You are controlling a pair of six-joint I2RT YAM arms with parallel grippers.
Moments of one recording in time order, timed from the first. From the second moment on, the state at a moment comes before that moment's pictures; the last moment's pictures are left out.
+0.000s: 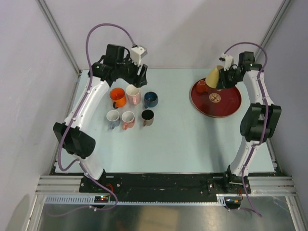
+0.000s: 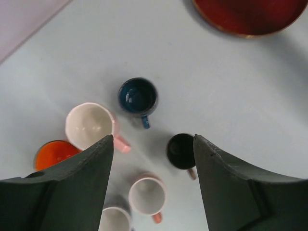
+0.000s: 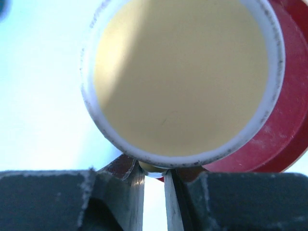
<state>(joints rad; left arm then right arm) -0.36 1.73 1.93 -0.88 0.32 0.28 -0.13 2.03 1.88 -0.89 -0.47 -0.42</state>
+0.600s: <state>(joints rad) -0.22 1.78 1.94 -0.47 0.85 -0.33 0.18 1.75 1.56 0.03 -0.87 0.39</state>
